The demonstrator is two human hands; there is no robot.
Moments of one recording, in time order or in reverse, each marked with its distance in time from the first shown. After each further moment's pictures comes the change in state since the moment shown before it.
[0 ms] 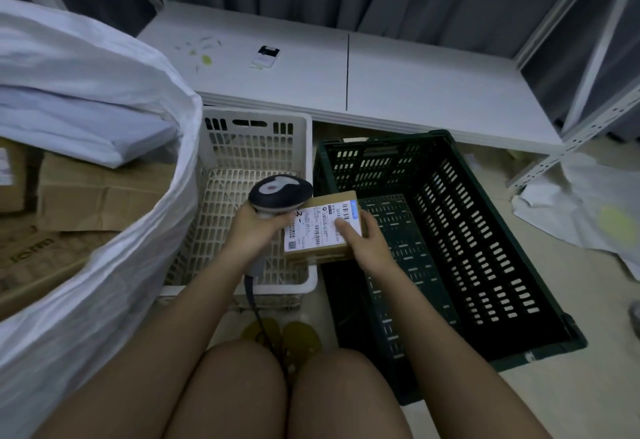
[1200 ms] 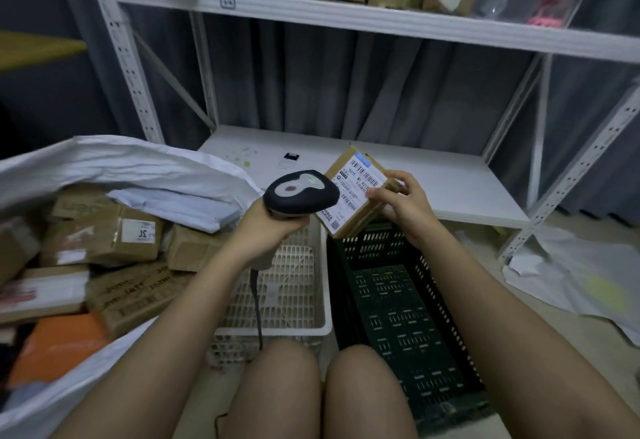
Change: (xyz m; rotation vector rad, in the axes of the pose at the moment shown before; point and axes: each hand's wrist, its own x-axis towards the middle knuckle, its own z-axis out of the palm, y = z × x) left_hand -0.121 0.164 -0.064 0.200 -0.032 0.400; right_hand -0.107 -0.202 -0.070 0.319 -0.015 -0.389
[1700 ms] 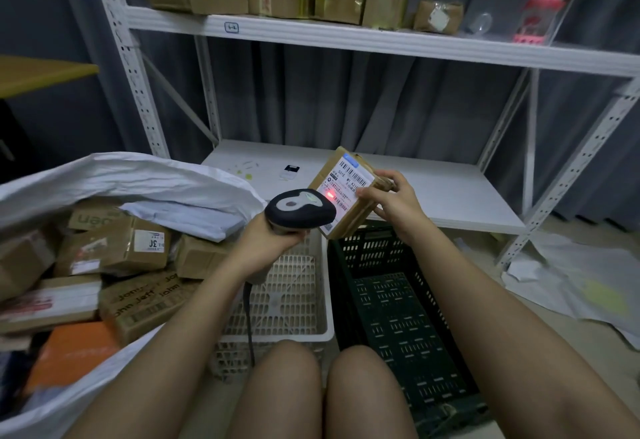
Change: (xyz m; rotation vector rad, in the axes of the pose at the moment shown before) left_hand -0.023 0.012 -0.010 0.104 -0.021 -0.001; right_hand -0.007 -0.022 0.017 -0.098 -0.007 -0.048
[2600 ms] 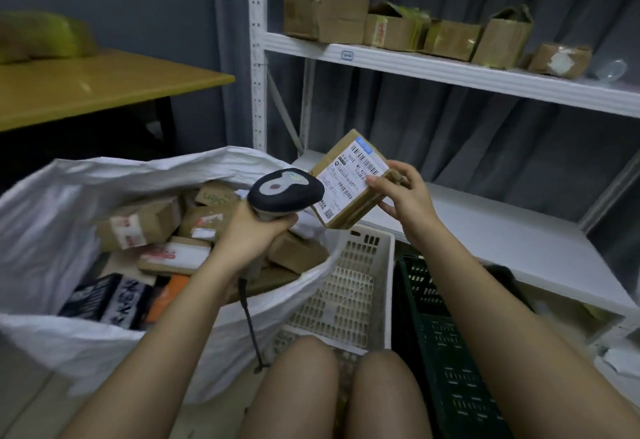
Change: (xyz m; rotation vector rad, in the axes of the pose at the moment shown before) left_hand -0.073 -0.008 -0.118 -0.134 0.432 -0.016; right_hand -0.028 -0.048 0.120 0.083 -0.237 -0.140
